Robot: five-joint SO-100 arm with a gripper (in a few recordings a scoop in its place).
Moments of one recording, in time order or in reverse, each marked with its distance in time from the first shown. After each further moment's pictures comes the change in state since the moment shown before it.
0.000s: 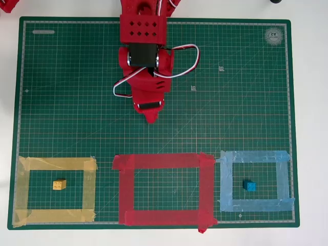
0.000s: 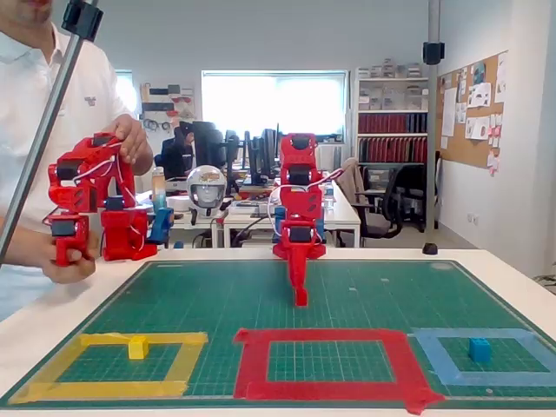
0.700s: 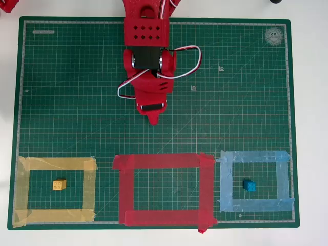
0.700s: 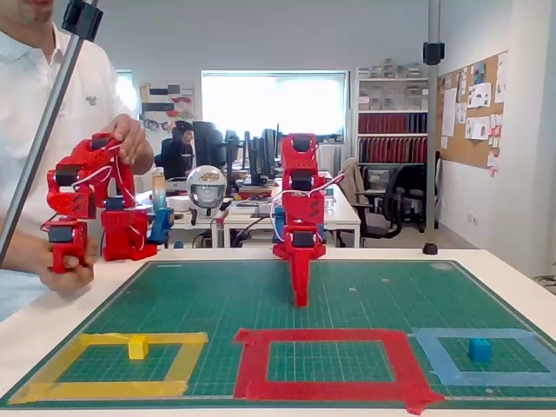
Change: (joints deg) arm -1.1 -1.1 2.2 -5.0 1.1
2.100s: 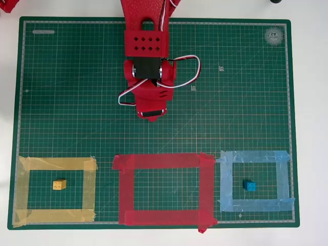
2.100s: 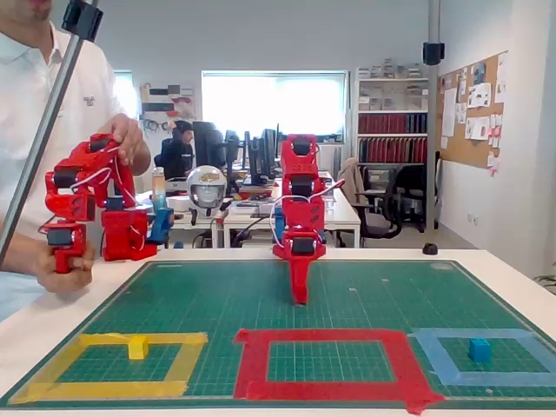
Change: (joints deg) arm 0.1 -5.5 -5.2 0.0 0.0
